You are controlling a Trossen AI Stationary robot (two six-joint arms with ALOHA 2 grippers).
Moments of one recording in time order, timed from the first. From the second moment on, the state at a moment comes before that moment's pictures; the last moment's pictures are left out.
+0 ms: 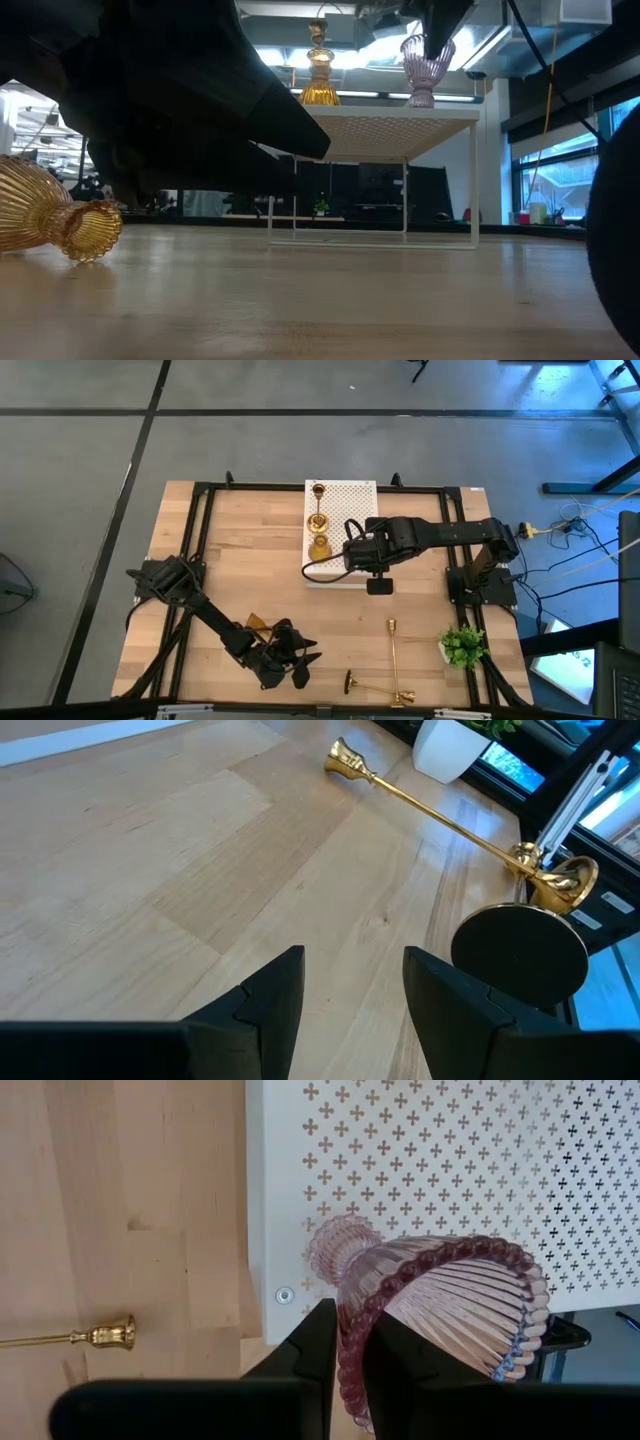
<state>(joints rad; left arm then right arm) -0.70 2.01 1.01 0.39 -0.81 -0.98 0.16 1.79 1.90 -1.57 0.28 0.09</state>
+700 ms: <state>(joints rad) -0.70 2.01 1.01 0.39 -0.82 -0.98 0.12 1.79 1.90 -1.57 0.19 0.12</state>
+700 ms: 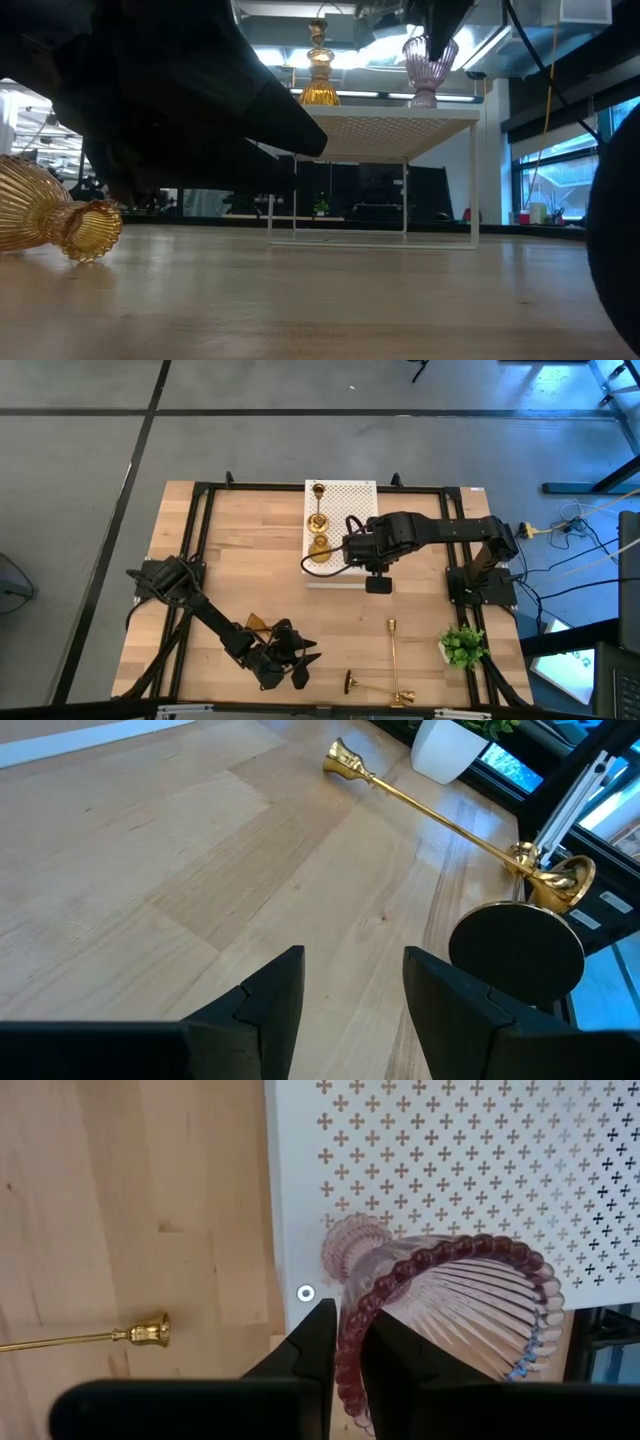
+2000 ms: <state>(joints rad) -0.70 2.01 1.01 0.39 -0.82 -0.98 0.12 1.79 1.91 -1.44 0.22 0.06</state>
